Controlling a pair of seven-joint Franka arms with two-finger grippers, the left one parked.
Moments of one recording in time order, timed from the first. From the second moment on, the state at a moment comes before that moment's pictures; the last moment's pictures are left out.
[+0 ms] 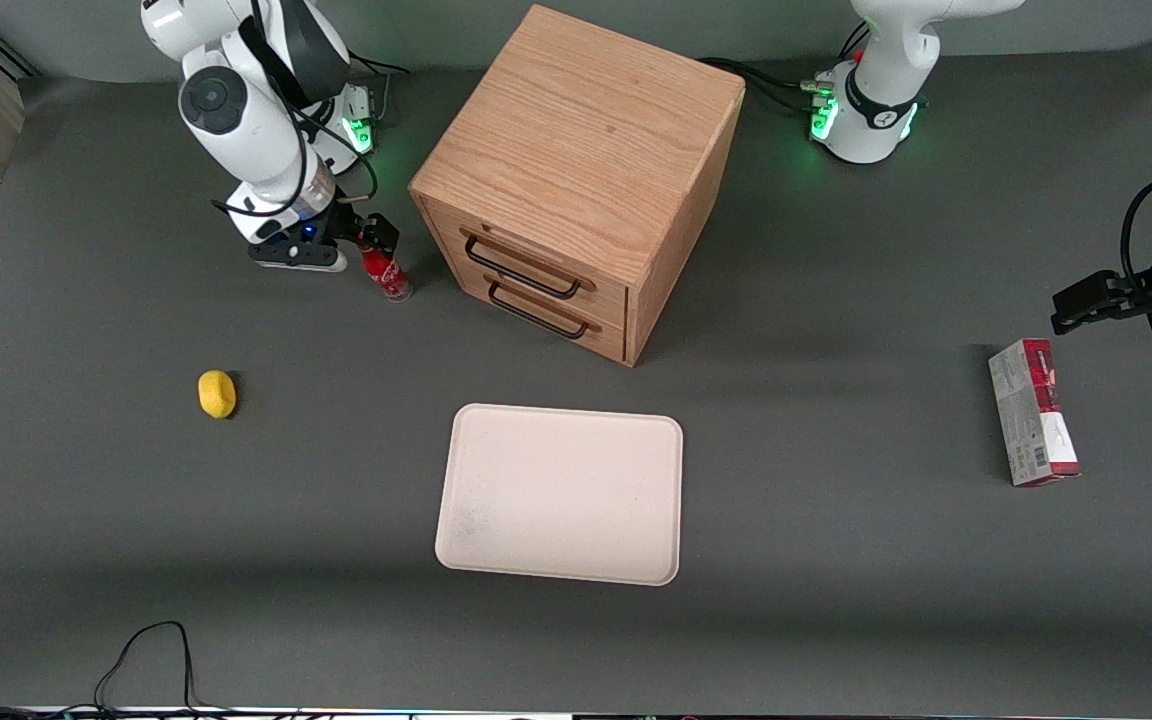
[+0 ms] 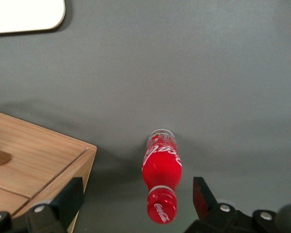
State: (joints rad) arm 0.49 -0.32 -0.04 -2.63 0.07 2.29 0.56
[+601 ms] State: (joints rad) arm 0.49 -0.30 -0.04 -2.73 0.06 2.42 0.56
